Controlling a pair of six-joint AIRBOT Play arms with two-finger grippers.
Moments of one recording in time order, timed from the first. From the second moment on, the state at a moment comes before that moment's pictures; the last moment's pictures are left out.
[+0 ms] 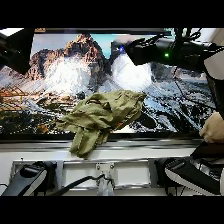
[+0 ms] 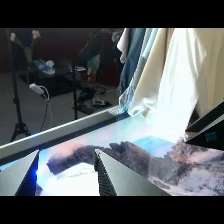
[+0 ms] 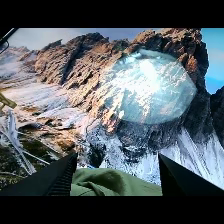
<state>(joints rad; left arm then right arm) -0.25 -0.69 1.23 0.98 -0.56 -1.01 0.38 -1.10 1.57 -1.18 1.00 1.45</state>
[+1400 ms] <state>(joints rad) -0.25 -0.73 1.23 0.94 -0.70 -1.01 0.38 -1.10 1.57 -1.17 0.90 1.45</state>
